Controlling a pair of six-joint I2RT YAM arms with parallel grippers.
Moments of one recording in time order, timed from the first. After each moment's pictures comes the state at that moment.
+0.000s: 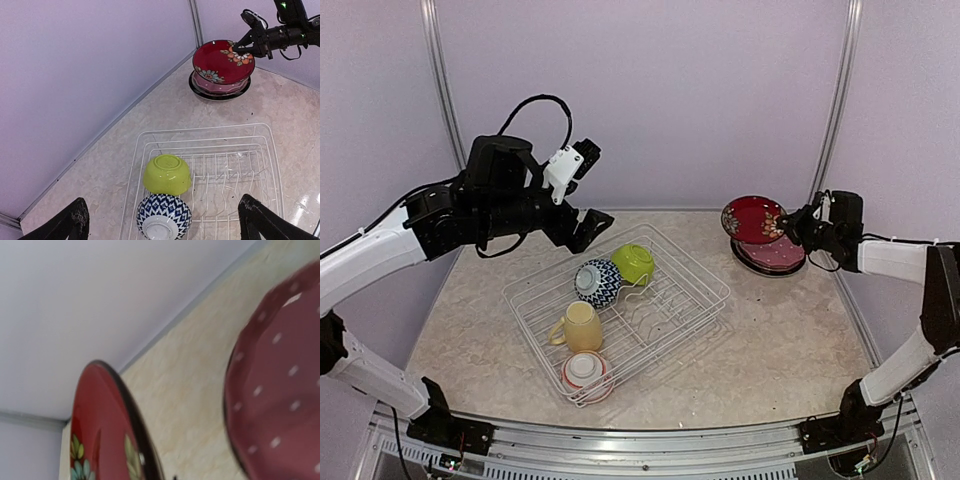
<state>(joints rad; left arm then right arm) -0.89 1.33 1.37 -0.43 -0.18 0.20 0.06 1.48 0.86 0.28 -0.39 0.91</state>
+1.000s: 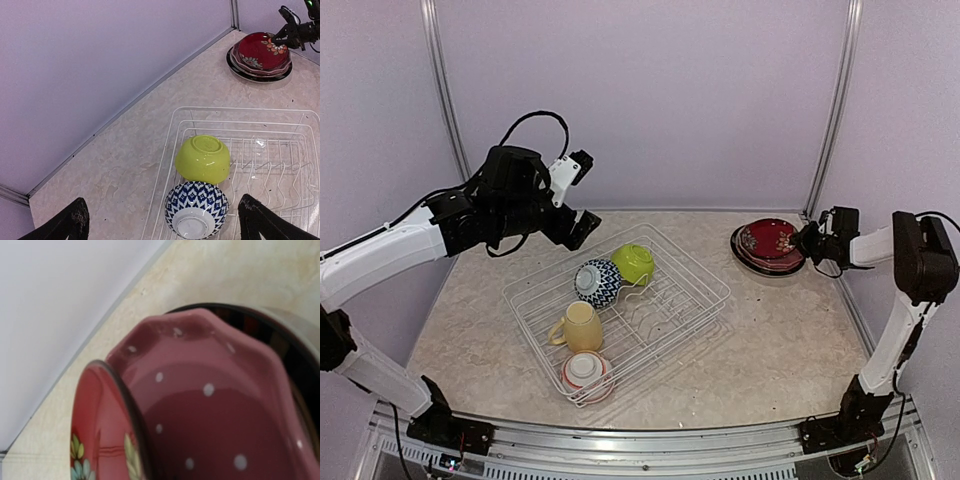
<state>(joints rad) -0.76 1.39 1.30 -0.36 -0.22 0.22 -0.14 1.84 0.99 0.35 -0.43 0.79</state>
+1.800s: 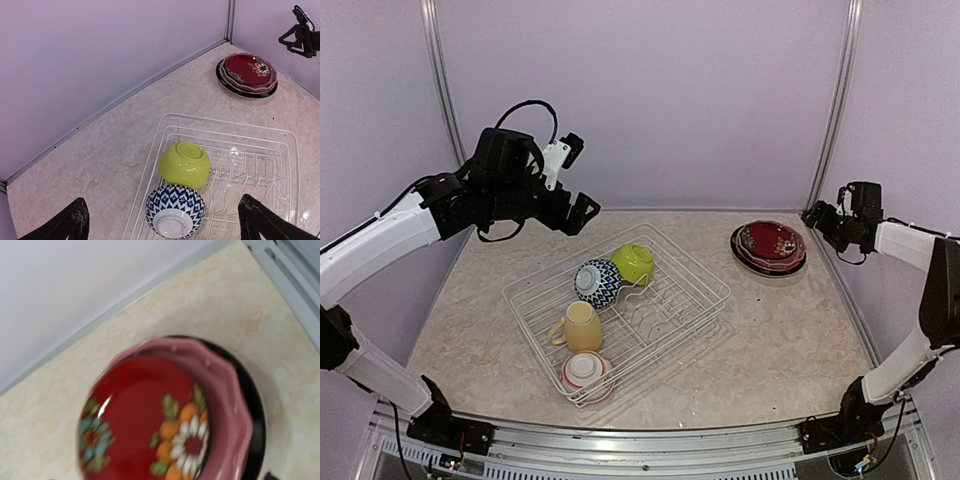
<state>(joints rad) -0.73 1.40 1.40 -0.46 -0.13 0.08 -0.13 1.53 1.04 -0.08 -0.24 0.51</state>
